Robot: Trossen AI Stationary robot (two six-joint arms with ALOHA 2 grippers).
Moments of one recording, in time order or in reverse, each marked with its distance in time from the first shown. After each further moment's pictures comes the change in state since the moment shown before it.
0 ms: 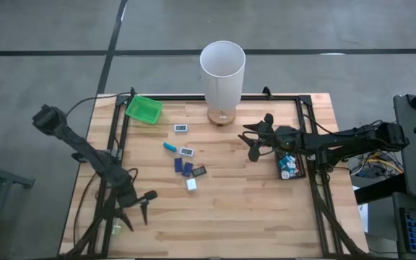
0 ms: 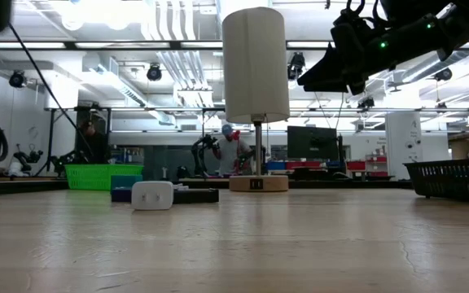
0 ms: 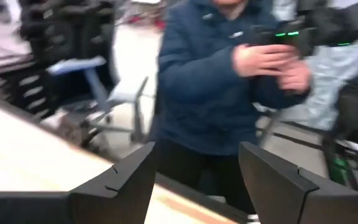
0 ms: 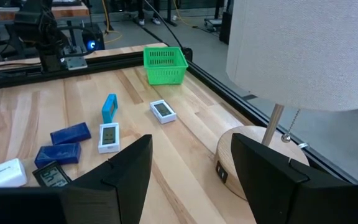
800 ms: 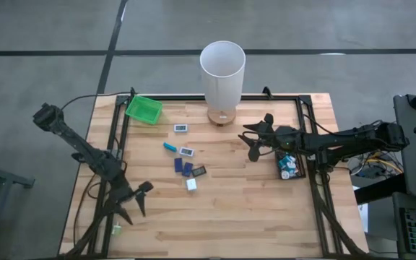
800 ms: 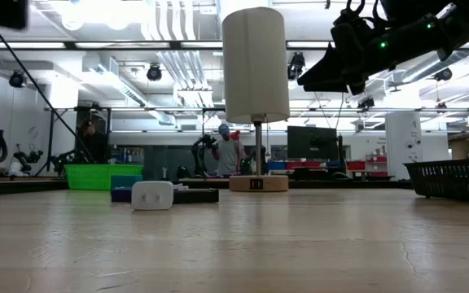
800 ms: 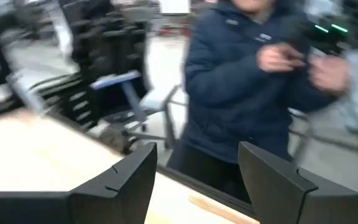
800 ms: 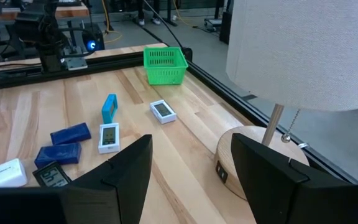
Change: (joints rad) left arm -0.013 -0.220 -0.017 -0.161 -0.142 0.081; right arm 0.000 0.000 0.000 0.000 0.000 0.001
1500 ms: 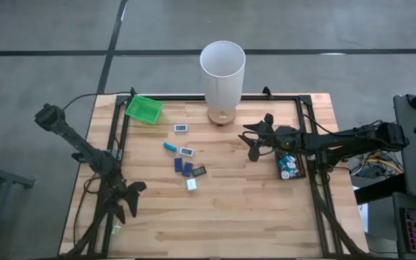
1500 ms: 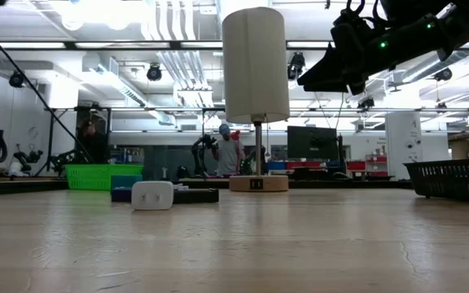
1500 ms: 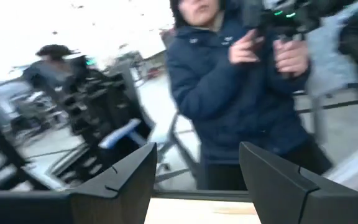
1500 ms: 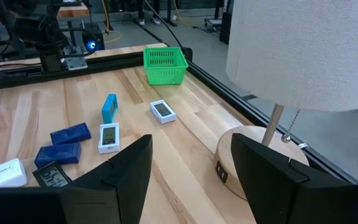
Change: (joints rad) left arm -0.011 -0.102 -0.164 0.188 0.097 0.354; right arm 0.000 0.000 0.000 0.000 0.000 0.000
